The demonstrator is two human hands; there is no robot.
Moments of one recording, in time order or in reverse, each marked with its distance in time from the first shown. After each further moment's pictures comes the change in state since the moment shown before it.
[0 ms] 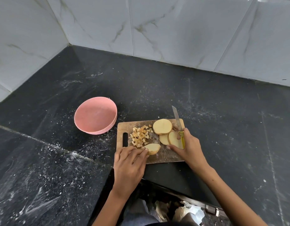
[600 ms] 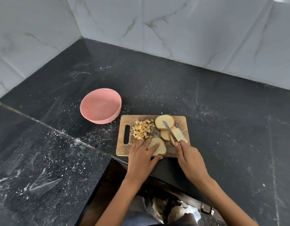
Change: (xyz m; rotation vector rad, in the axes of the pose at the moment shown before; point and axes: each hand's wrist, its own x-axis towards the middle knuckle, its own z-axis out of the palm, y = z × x) left_hand -0.006 0.026 0.033 0.000 -0.485 -0.246; right_hand -0.043 -0.007 -0.004 -0.079 -0.120 -0.007
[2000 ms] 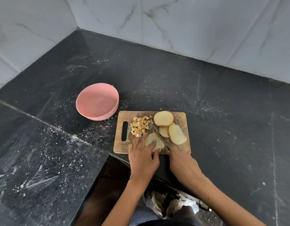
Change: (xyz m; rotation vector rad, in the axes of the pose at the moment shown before) left_hand 0.004 0.025 0.002 0.049 0.022 -0.246; right_hand 0.001 -0.031 -0.003 -0.315 -0.440 0.195
